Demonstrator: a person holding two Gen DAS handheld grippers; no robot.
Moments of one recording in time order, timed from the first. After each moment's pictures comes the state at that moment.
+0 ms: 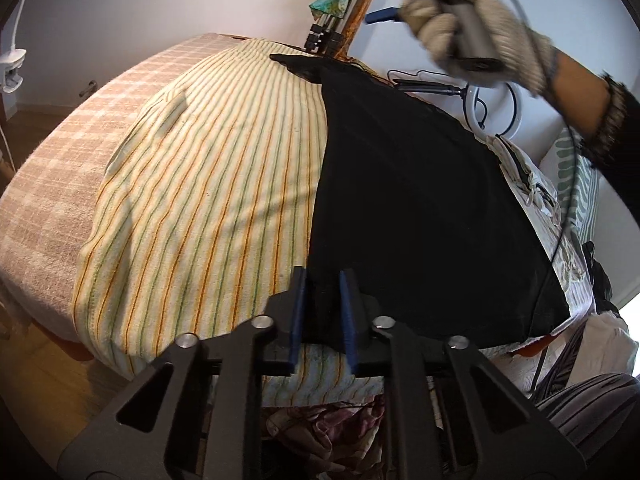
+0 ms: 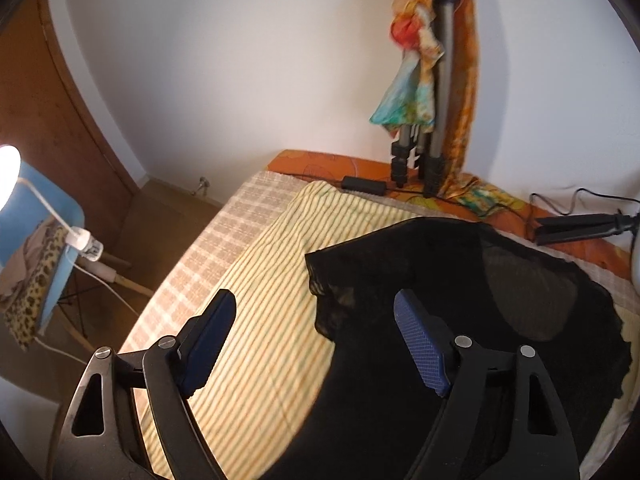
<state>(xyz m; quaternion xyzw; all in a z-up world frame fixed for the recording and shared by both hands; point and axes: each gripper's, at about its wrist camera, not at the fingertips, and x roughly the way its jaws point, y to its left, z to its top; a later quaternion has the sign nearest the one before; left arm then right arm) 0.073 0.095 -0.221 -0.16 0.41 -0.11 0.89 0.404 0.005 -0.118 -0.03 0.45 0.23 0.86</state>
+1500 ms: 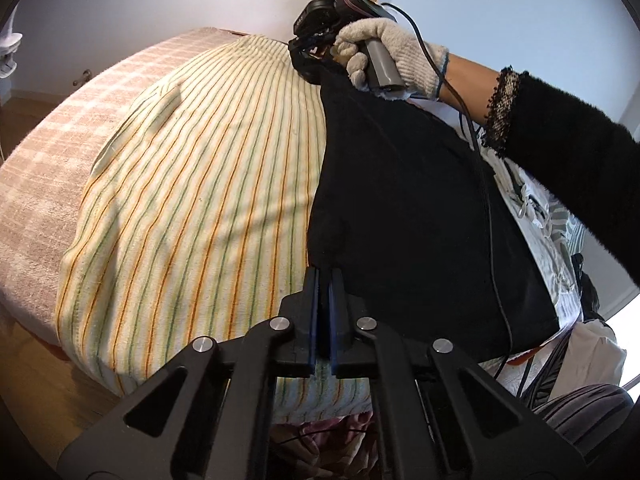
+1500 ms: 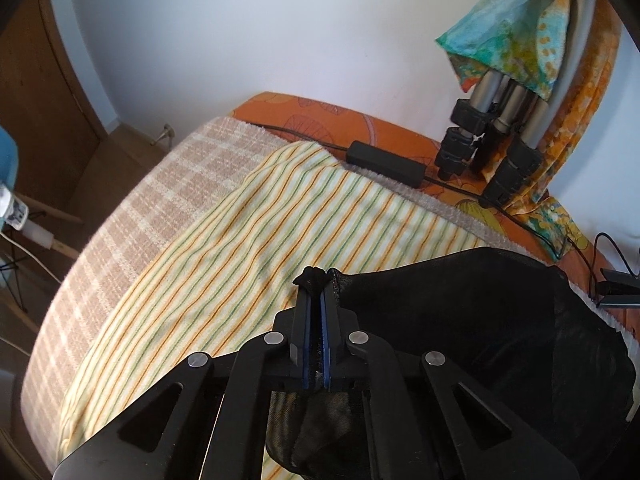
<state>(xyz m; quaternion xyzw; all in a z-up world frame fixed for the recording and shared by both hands) 0.085 0.112 -0.232 -0.19 0.41 -0.12 0.88 0.486 0.051 -0.202 -0.12 0.47 0.23 0.84</state>
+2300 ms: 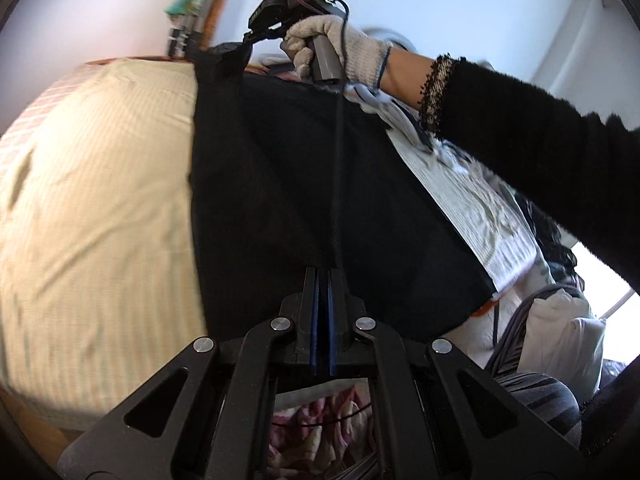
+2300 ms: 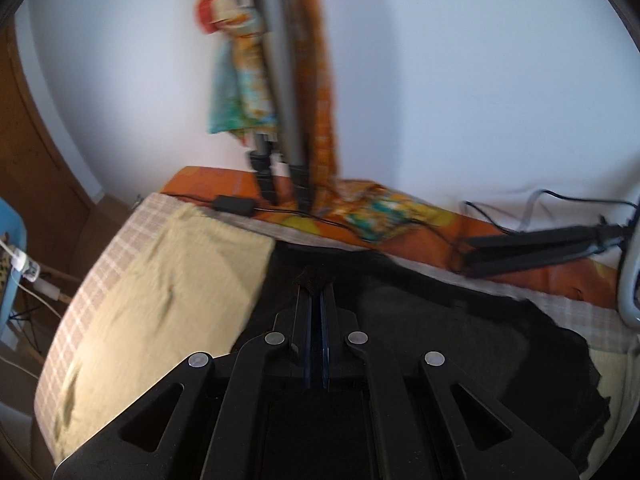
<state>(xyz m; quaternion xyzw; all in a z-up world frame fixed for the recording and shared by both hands) 0.091 -0.001 -0.192 -0.11 0.41 -0.27 0.87 0.486 -0.136 -0.150 -0.03 0.42 0.17 0.89</state>
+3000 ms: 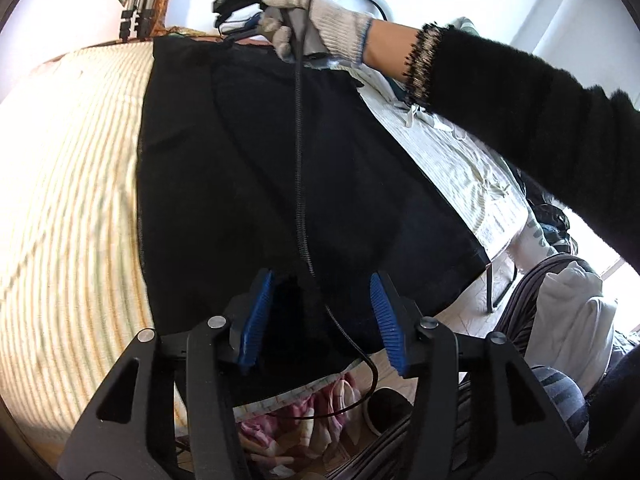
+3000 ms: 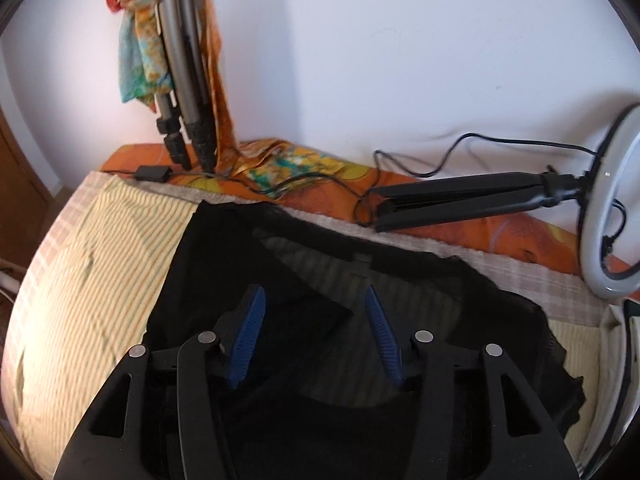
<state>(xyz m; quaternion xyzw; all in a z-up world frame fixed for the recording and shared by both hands) 0.097 -0.043 -0.192 -0.07 0.44 -0.30 0.84 0.488 -0.184 -0.173 -0.05 0.44 0.11 0.89</state>
